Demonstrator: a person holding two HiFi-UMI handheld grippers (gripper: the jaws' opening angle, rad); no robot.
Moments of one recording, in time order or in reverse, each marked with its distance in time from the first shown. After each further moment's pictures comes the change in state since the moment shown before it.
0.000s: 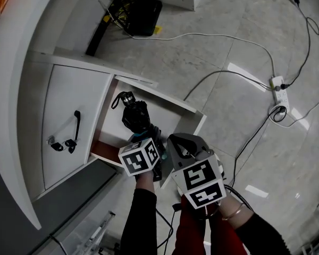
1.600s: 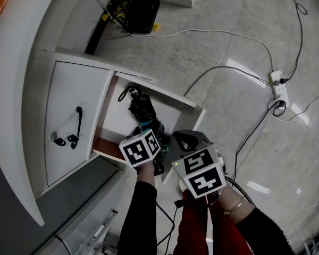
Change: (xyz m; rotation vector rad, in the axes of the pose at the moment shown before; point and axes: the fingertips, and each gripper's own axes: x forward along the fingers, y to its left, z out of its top) left arm 0.002 0.003 0.000 -0.041 0.038 0.030; right arm 0.003 -0.004 -0.023 0.060 0.127 -0.012
